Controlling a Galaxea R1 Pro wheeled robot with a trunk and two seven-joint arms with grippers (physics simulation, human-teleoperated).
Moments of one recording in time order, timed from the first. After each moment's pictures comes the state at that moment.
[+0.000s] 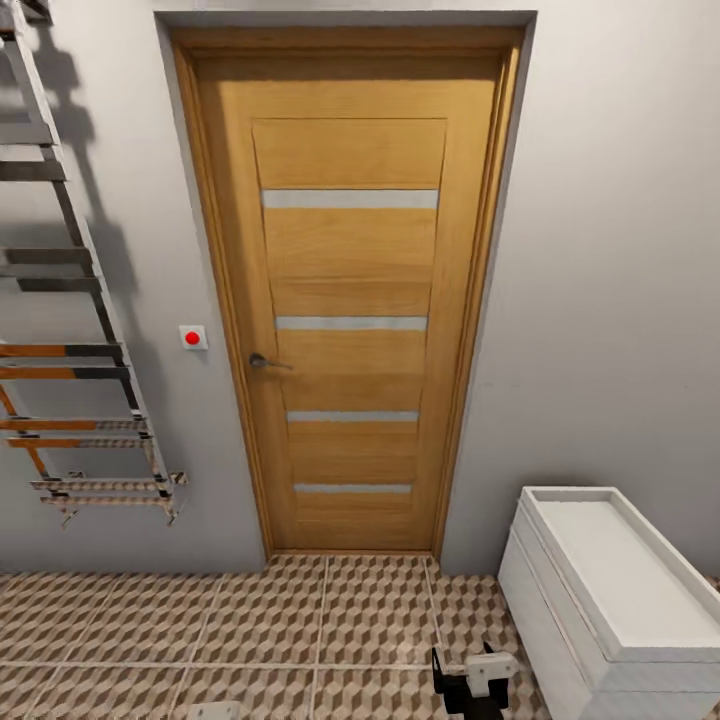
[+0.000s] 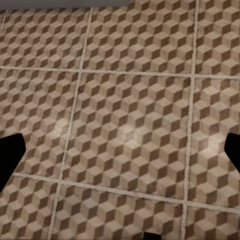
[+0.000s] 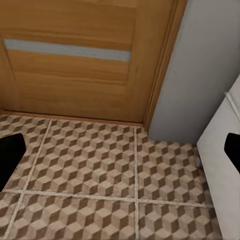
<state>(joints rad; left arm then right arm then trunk) -0.37 0.03 -0.59 -0.12 0.57 -0.24 0.27 -0.42 0.08 0.21 -0.02 0.02 -0.79 -0.21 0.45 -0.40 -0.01</state>
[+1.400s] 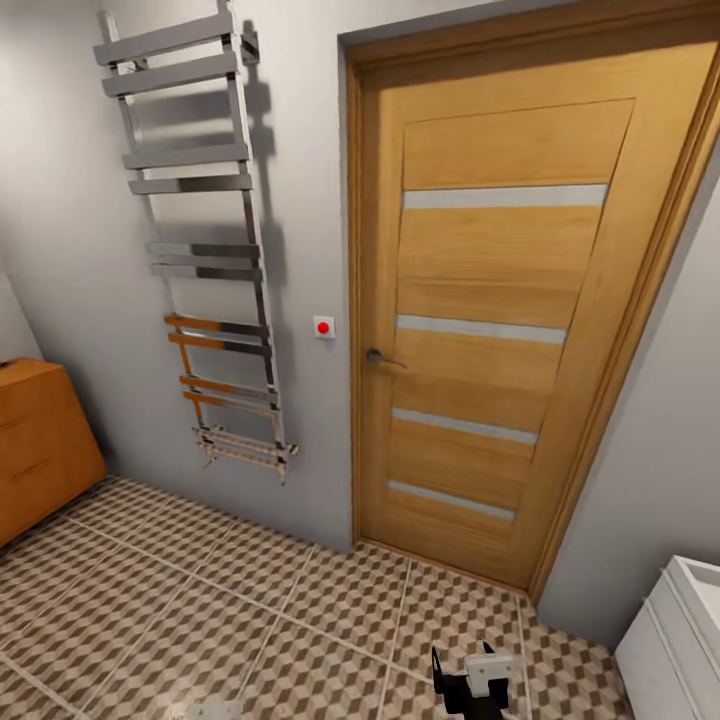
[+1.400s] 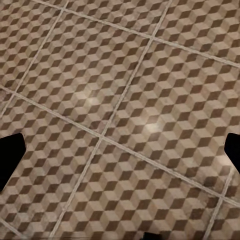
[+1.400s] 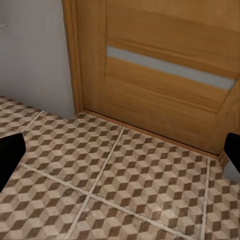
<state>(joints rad) -0.37 0.03 -0.59 -0.12 0.57 -0.24 0.27 -0.42 0.08 0.20 -0.02 0.02 -0.79 -0.21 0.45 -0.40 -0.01</state>
